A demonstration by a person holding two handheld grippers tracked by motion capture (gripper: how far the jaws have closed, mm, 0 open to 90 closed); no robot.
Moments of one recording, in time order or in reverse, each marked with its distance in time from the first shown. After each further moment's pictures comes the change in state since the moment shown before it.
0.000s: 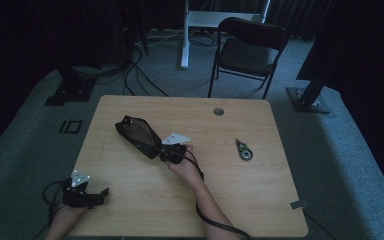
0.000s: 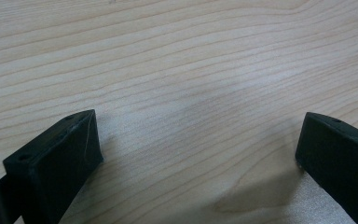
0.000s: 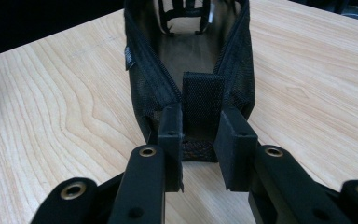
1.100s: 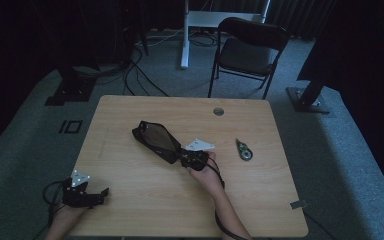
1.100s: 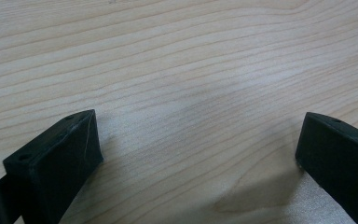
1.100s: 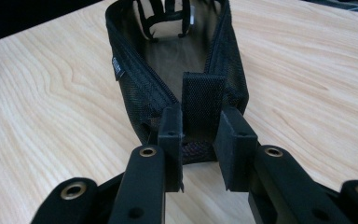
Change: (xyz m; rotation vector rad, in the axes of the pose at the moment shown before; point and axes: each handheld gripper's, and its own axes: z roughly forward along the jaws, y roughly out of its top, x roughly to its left) left arm 0.000 0.000 0.000 0.000 0.000 0.000; right arm -0.028 -0.034 -0.061 -0.011 -0.060 0.056
